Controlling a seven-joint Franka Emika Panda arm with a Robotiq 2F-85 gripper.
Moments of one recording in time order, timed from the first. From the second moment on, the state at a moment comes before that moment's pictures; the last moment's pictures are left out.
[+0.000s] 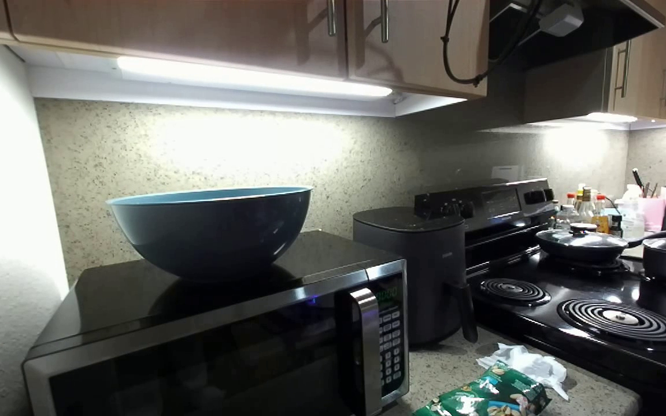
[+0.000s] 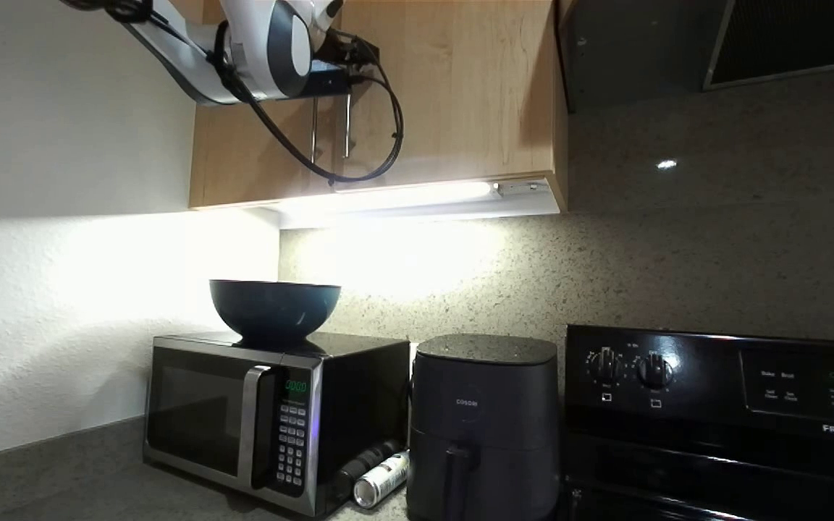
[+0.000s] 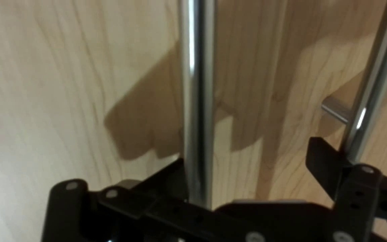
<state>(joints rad) -0.05 -0.38 0.23 -2.02 0.08 3.40 0.02</state>
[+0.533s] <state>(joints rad) -0.05 -0.34 0.23 -1.98 0.08 3.40 0.02</state>
